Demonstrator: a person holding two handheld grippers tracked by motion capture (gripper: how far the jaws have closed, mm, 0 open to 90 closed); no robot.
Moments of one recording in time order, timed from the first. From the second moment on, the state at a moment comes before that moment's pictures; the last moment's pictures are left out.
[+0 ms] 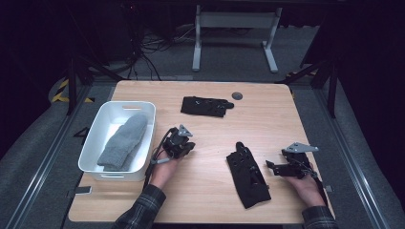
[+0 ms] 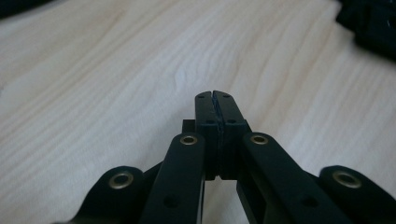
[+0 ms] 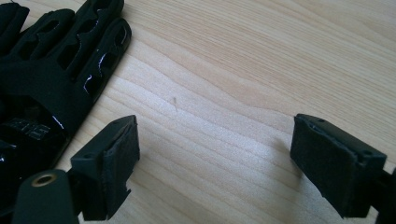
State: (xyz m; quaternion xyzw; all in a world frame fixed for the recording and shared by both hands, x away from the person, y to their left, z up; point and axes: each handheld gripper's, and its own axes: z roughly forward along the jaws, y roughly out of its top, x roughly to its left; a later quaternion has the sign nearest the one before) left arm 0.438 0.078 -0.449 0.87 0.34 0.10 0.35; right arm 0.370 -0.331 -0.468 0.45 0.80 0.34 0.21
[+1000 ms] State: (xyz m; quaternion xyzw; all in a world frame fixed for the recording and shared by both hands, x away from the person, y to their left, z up) left arm 0.586 0.042 -0.434 0.87 0.34 0.16 0.32; right arm 0.371 -0.331 -0.469 0.45 0.80 0.34 0.21
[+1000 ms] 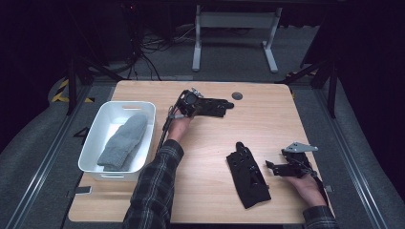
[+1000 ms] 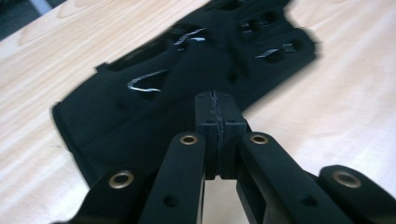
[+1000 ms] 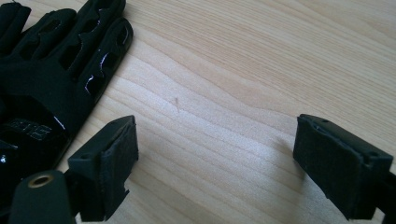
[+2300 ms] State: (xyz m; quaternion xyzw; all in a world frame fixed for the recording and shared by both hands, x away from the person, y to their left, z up) left arm 0.500 0.048 -0.457 0.87 0.35 0.05 0.35; right arm 0.371 -0.329 -0.469 0.45 0.80 0.34 0.21
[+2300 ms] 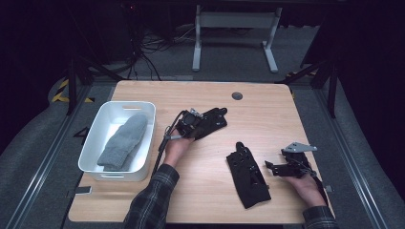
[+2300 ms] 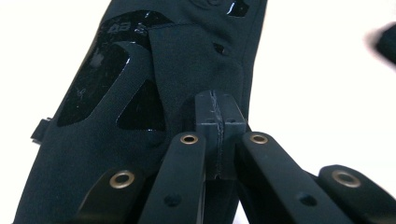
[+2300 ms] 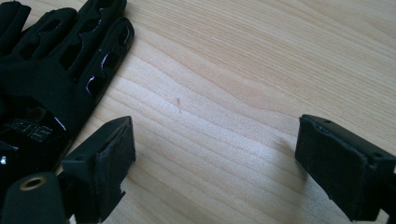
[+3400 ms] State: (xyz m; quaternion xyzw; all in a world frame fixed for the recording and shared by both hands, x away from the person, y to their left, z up) left arm 0.528 0.048 -0.449 0.87 0.36 0.08 0.32; right arm 0.371 -0.328 -0.469 0.44 0.80 0.34 0.21
